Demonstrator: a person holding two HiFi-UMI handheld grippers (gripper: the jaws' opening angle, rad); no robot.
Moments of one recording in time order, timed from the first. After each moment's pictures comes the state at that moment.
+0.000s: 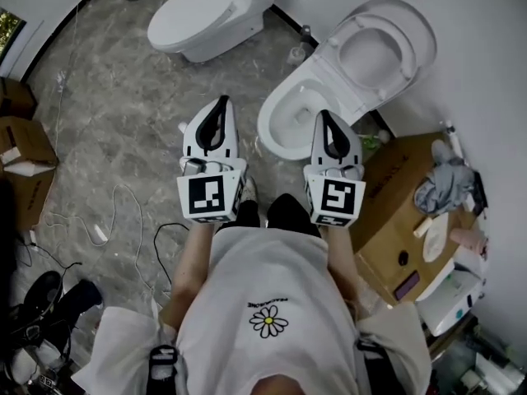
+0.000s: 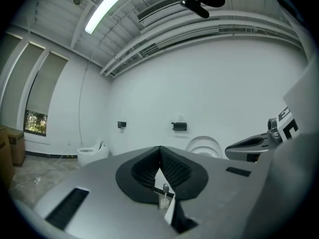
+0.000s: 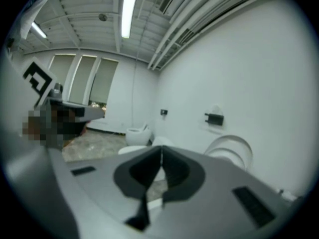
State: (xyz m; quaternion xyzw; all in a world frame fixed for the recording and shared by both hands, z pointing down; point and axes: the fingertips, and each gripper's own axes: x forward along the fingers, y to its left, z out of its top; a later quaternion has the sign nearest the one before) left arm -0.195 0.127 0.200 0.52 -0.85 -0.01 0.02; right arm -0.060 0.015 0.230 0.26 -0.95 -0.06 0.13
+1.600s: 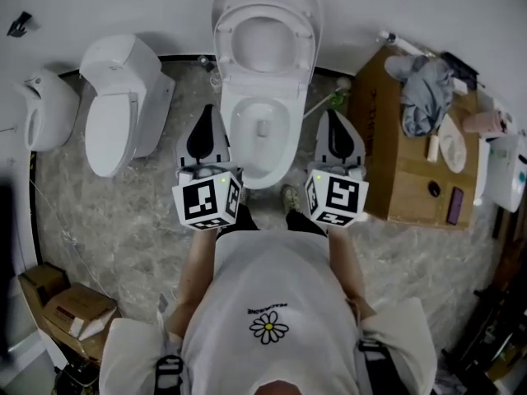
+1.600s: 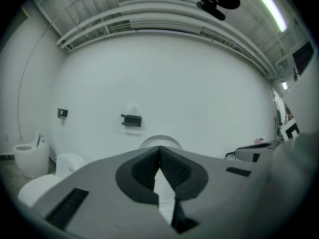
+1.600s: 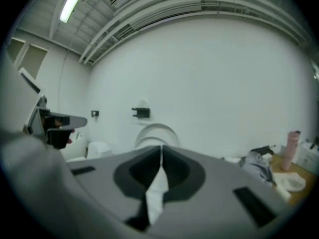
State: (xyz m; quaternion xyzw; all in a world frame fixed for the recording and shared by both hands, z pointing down) left arm -0.111 -0.120 0.211 0.73 -0.68 0.00 0.04; right arm 0.106 -0.135 0.248 0.60 -0.79 0.05 0.07
